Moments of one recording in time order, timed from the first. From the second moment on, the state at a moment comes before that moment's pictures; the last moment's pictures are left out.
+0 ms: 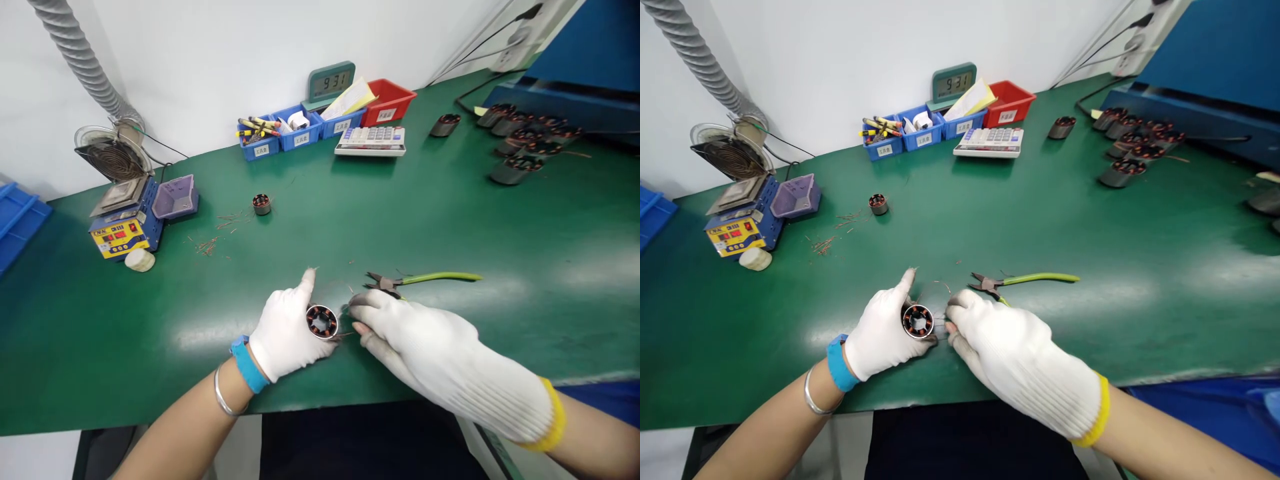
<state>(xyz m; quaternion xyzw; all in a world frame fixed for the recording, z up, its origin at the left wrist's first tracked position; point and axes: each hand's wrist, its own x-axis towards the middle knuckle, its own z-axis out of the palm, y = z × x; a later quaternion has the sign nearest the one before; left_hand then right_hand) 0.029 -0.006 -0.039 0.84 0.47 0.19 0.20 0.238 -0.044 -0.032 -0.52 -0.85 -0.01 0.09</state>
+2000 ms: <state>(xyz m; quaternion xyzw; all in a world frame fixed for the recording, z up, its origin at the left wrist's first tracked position) 0.013 0.000 -0.022 0.68 0.45 0.23 0.53 0.239 -0.024 -0.029 -0.41 -0.86 0.14 0.27</state>
